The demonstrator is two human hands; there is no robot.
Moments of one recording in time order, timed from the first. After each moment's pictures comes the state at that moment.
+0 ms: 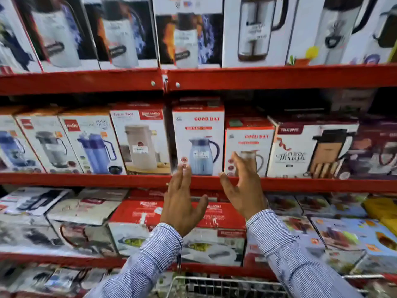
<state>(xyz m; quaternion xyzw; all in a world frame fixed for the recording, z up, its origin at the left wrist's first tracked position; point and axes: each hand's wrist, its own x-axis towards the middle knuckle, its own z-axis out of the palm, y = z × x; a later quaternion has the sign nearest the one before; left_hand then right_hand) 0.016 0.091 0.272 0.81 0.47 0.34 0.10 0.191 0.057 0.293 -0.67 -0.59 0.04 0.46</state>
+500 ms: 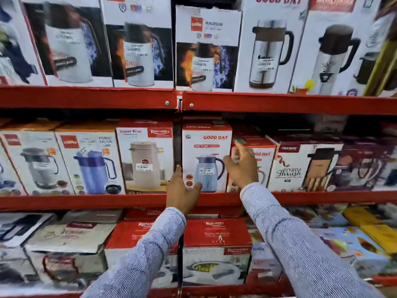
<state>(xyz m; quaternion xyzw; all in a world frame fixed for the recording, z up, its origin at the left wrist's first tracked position) 0.005 0.175 0.302 0.71 0.48 0.40 0.33 0.165 0.125 0.367 -0.72 -0.44 0.03 0.54</state>
